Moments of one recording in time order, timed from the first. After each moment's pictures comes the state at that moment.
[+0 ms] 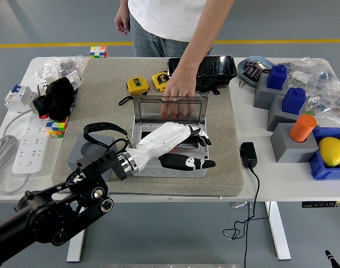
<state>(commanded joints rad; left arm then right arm) -0.47 0.18 -0.68 -1.38 1.81 0.11 -0.13 0.11 -0.08 1.50 0.18 -1.31 -0.16 -0.04</state>
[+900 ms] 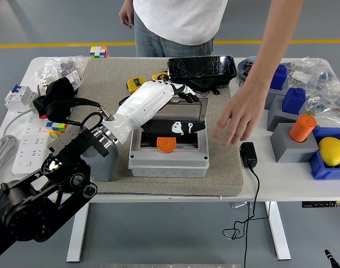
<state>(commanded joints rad) -0.43 0.19 -0.92 -1.58 2.13 0.16 -0.05 0.12 -0.08 1.51 0.18 -1.30 -0.16 -0.04</state>
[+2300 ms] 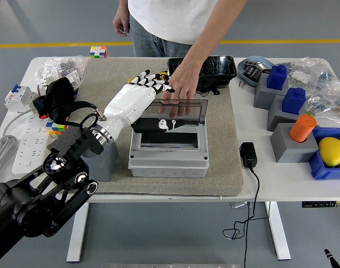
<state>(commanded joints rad) -0.42 0.16 -0.95 -1.40 2.26 0.10 0.07 0.12 -0.08 1.50 0.18 -1.30 -0.16 -0.04</state>
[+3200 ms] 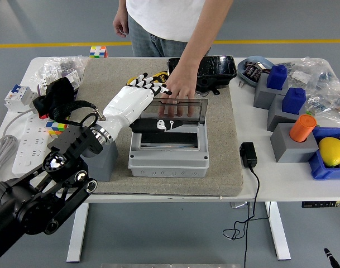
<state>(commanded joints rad) -0.44 0.15 -0.97 -1.37 2.26 0.09 0.06 0.13 -0.08 1.50 0.18 -1.30 -0.16 -0.04</state>
